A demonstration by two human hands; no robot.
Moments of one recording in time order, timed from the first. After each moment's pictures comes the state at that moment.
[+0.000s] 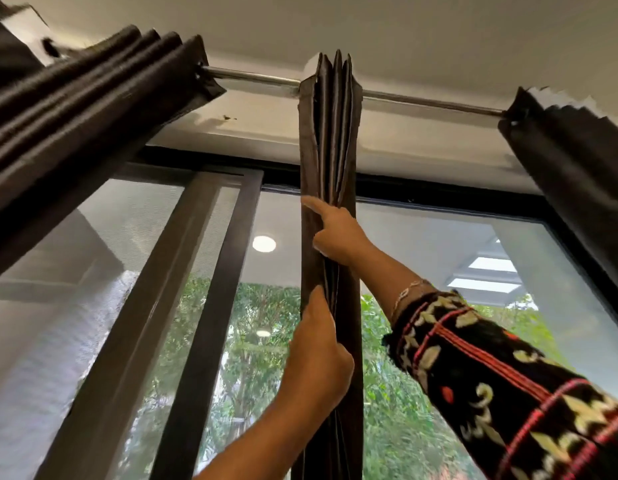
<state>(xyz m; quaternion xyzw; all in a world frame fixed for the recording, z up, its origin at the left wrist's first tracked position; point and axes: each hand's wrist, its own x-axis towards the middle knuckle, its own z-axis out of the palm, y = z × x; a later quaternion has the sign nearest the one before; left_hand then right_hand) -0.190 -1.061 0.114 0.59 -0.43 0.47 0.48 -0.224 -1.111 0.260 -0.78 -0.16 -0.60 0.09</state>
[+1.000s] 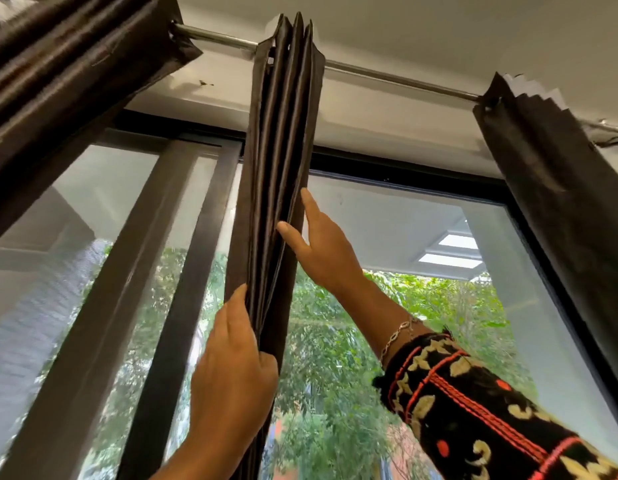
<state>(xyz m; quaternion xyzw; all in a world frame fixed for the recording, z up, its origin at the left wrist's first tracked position) -0.191 -1.028 0.059 0.64 -0.26 0.57 0.44 -0.232 -1.129 0.193 -0.72 -0.21 -0.65 0.09</state>
